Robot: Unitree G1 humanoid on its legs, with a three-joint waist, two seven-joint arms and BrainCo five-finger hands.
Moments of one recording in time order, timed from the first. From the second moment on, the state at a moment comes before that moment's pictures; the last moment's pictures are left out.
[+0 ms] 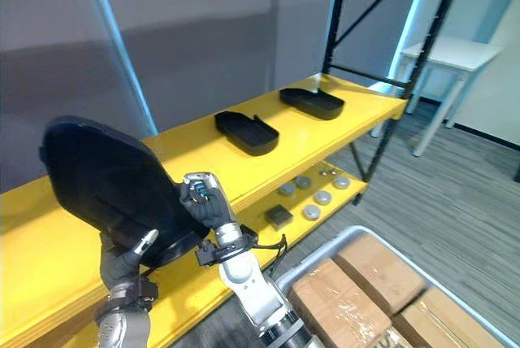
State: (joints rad) left arm 0.15 -0.04 0.04 -0.23 -0.49 -0.30 0.25; right arm -0.48 0.12 0.50 0.12 -0.23 -0.21 -0.26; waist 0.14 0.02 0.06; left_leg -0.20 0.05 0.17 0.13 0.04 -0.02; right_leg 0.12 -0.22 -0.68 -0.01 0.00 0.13
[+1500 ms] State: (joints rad) left arm 0.24 0.32 0.41 -0.02 -0.68 -0.20 0.22; right arm 0.04 -0.09 0.16 -0.31 0.20 -0.19 -0.03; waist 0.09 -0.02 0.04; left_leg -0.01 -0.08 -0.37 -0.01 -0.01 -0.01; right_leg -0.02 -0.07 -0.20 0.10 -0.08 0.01
